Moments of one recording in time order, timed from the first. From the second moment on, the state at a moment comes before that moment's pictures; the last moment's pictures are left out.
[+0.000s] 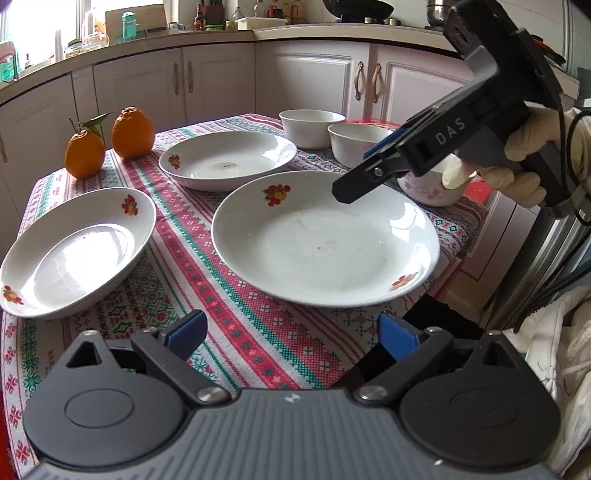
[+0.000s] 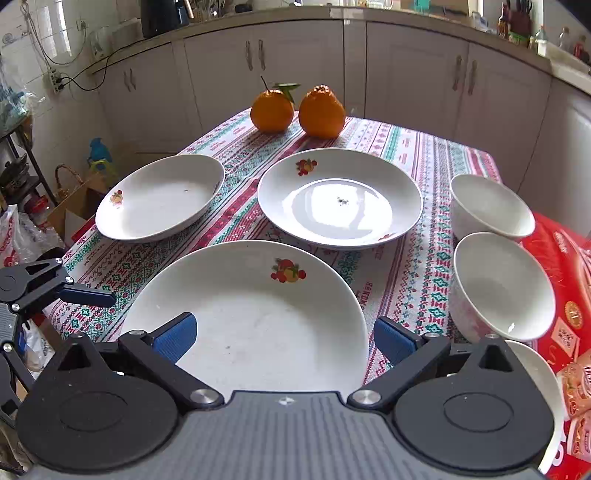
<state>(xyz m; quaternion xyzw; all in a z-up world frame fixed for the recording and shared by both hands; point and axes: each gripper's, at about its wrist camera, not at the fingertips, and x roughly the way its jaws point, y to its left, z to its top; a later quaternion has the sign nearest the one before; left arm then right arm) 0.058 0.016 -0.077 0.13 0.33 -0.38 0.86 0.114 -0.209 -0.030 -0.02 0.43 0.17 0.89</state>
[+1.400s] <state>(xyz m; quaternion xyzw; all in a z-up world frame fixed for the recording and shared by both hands) 0.070 -0.010 -0.088 0.16 0.33 -0.42 0.83 0.177 -0.237 -0.056 0.04 0.54 0.26 0.80</state>
